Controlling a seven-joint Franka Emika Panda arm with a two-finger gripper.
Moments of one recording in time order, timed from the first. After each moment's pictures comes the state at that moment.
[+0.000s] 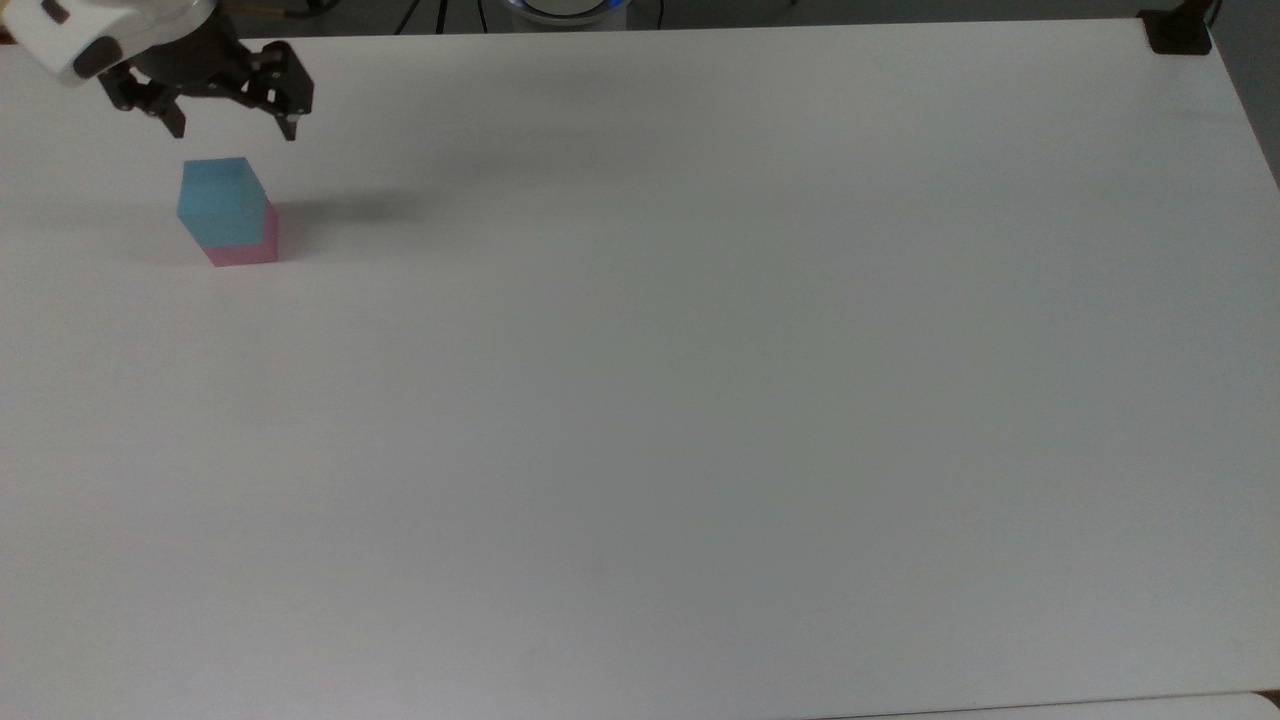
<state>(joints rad) -0.26 0.22 -0.11 -1.58 -0.09 1.73 -0.39</state>
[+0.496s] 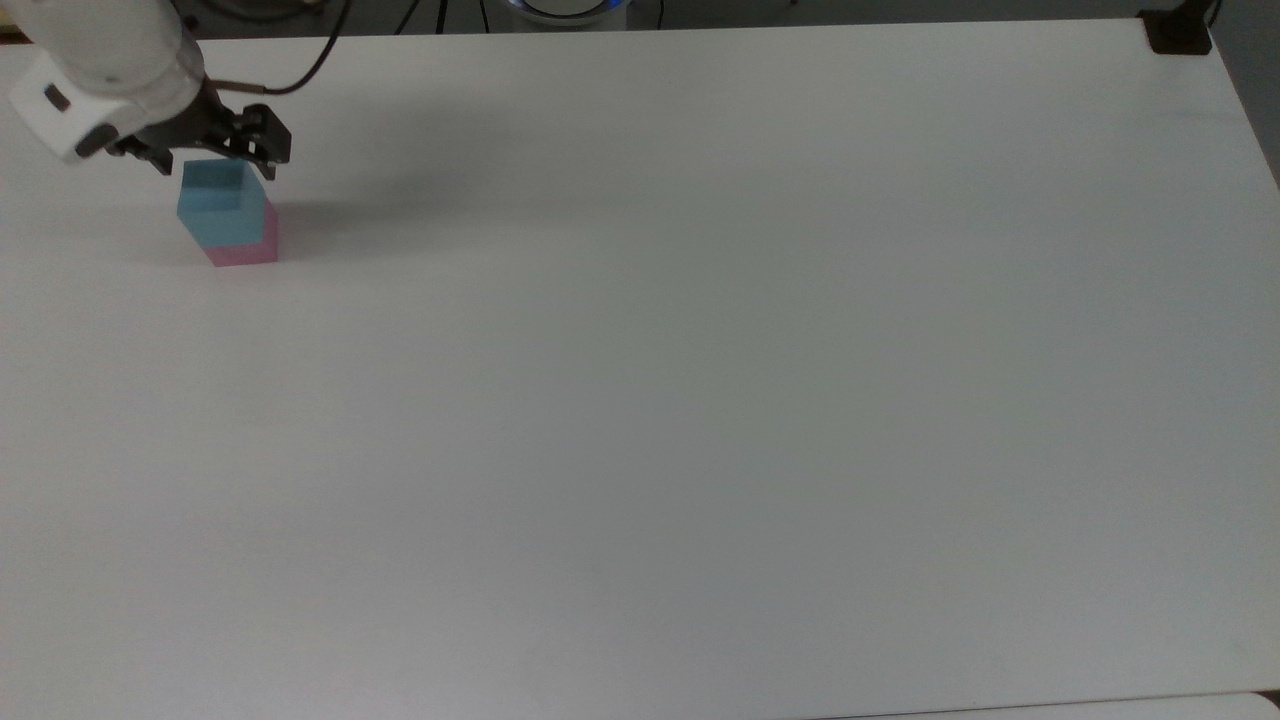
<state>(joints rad) -0.30 0.33 -0.11 -1.61 -0.15 1.79 -0.39</state>
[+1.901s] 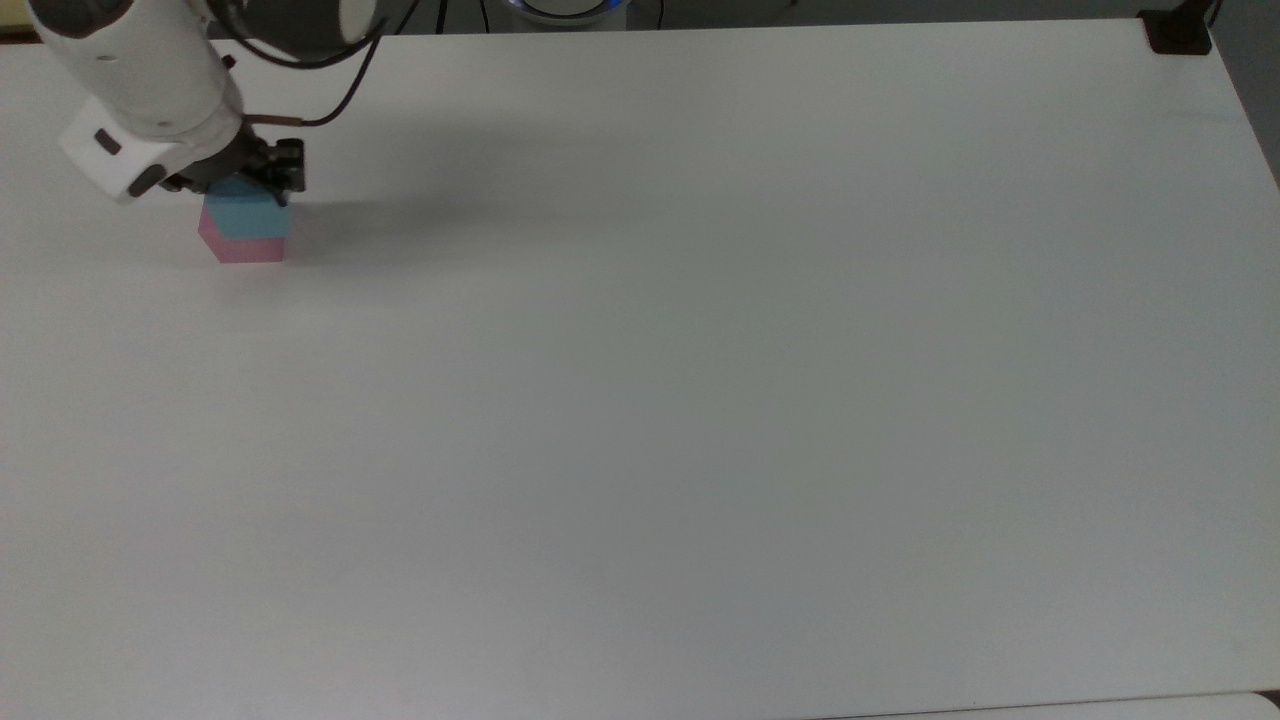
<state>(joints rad) -0.25 0.35 -0.09 -1.62 -0.17 1.79 -0.39</state>
